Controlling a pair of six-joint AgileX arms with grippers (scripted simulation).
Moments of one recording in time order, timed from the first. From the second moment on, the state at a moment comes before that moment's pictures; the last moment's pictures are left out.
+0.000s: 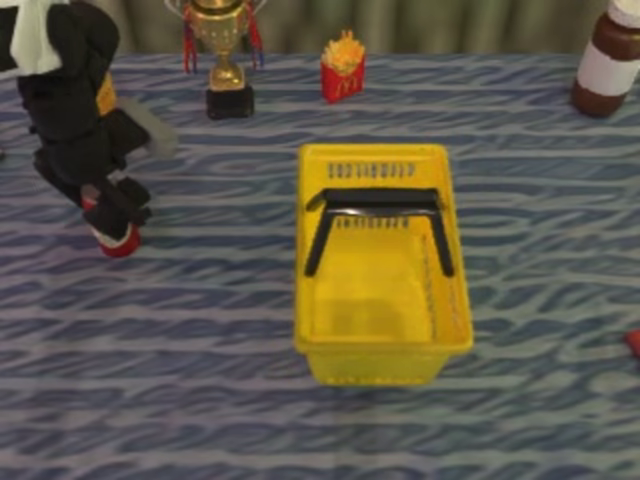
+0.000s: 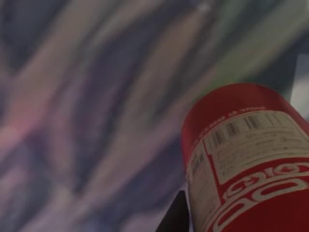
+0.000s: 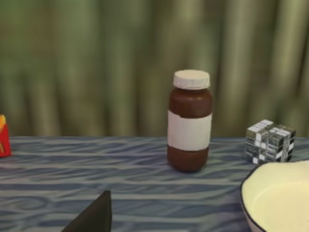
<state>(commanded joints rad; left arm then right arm) -0.13 2.28 1.73 -1.02 0.00 0.70 0.00 0.00 0.00 0.00 0.00 0.00</state>
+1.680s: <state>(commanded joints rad) -0.32 2.14 1.33 0.76 1.28 0.04 0.00 0.00 0.00 0.00 0.00 0.00</state>
